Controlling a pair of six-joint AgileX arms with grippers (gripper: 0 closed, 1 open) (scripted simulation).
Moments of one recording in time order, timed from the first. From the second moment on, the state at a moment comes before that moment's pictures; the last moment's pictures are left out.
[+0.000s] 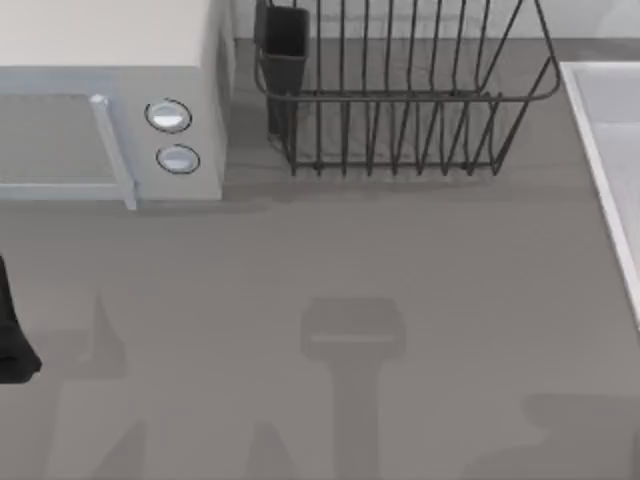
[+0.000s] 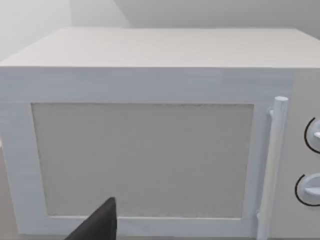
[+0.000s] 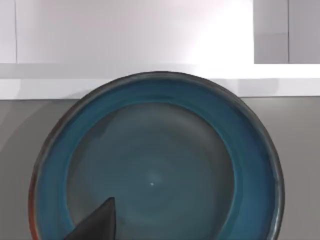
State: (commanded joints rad) left arm 0.00 0.00 0.00 0.00 0.00 0.00; right arm -0.43 1.14 0.84 -0.85 0.00 -0.43
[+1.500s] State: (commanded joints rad) left arm 0.00 0.00 0.00 0.00 0.00 0.00; right arm -0.61 1.71 0.94 -0.80 0.00 -0.60
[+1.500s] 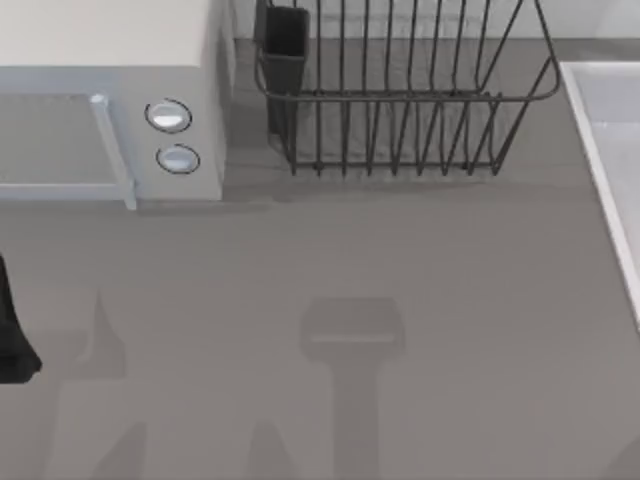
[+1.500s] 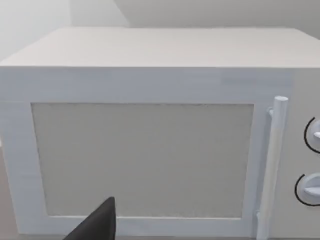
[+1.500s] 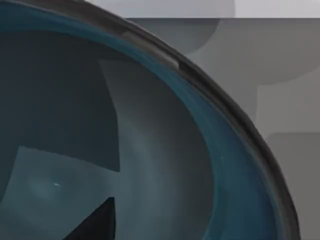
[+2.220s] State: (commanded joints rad) left arm 0.00 0.00 0.00 0.00 0.00 0.00; right arm -0.61 1.72 0.93 -0.78 0.00 -0.60
